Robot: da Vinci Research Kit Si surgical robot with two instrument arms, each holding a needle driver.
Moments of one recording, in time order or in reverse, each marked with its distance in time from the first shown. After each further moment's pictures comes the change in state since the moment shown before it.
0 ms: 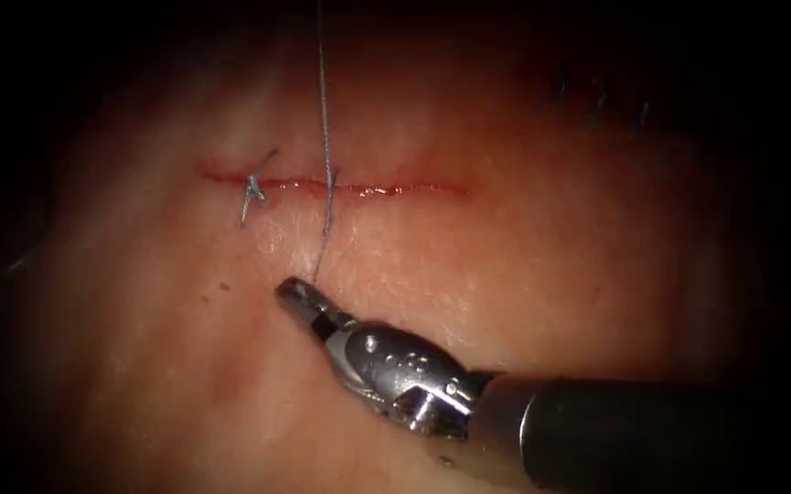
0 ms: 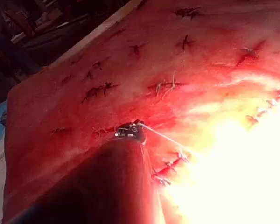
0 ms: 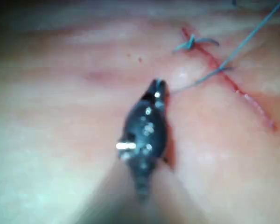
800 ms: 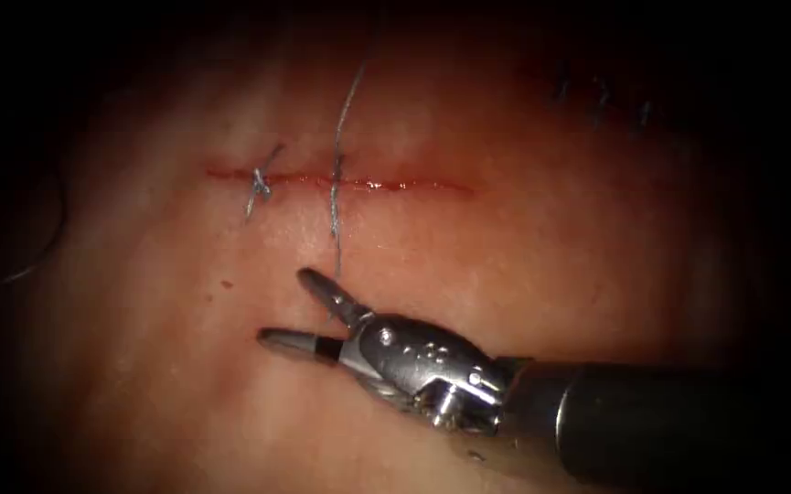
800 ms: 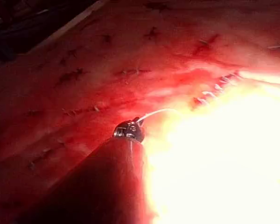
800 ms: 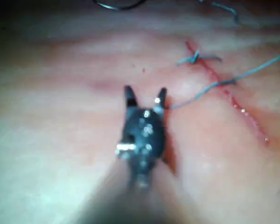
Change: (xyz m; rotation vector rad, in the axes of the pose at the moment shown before) right arm 0.005 0.002 -0.004 0.105 0.026 0.028; left arm 0.001 0.015 -0.011 -0.158 0.081 -0.014
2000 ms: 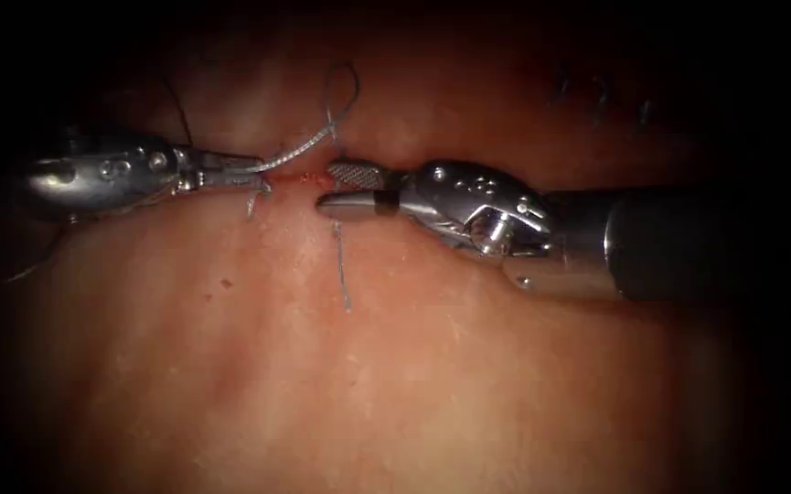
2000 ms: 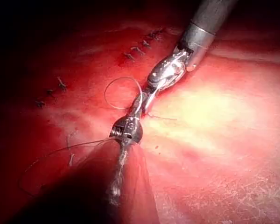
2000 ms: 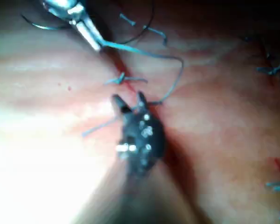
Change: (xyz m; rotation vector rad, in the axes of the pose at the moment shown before) right arm 0.005 0.014 0.002 0.172 0.095 -0.025; left arm -0.006 0.022 0.001 -0.067 0.070 0.070
